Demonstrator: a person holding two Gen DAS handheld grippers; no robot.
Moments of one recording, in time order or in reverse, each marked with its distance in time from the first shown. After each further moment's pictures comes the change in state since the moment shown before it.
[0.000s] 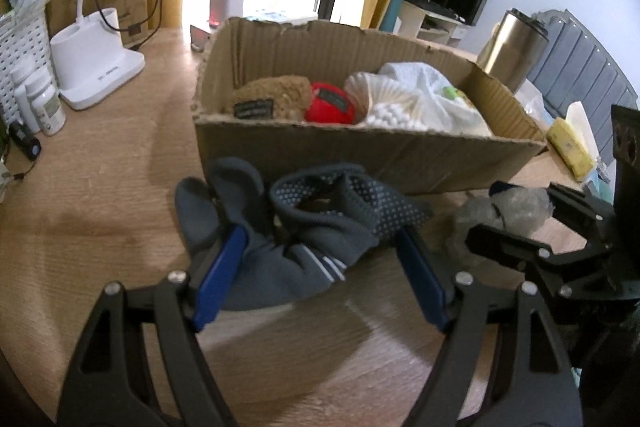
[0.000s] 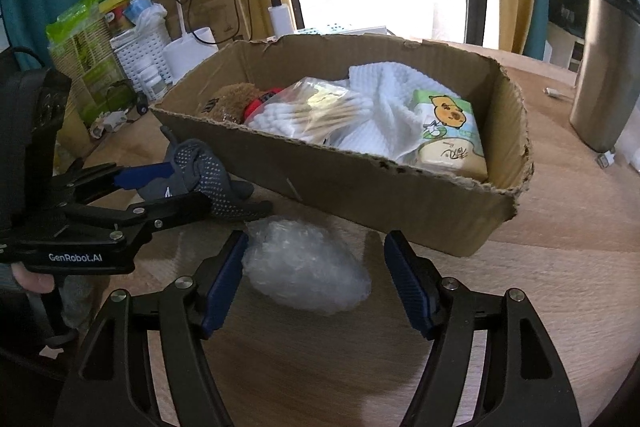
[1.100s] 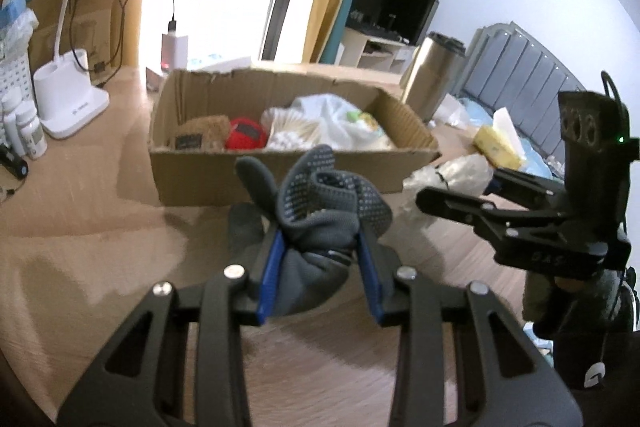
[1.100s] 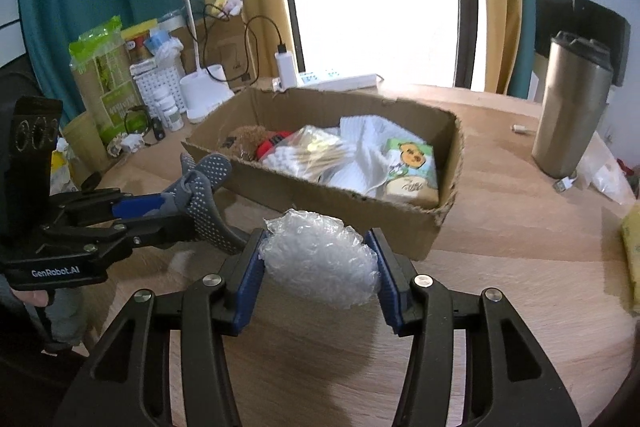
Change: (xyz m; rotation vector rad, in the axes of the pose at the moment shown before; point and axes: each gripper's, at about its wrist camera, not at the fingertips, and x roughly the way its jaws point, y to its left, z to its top) left arm -0.059 -0.029 -0.013 0.055 -0.094 -0.185; right arm -0.061 0.003 -0.002 -0.032 -0.124 -0.032
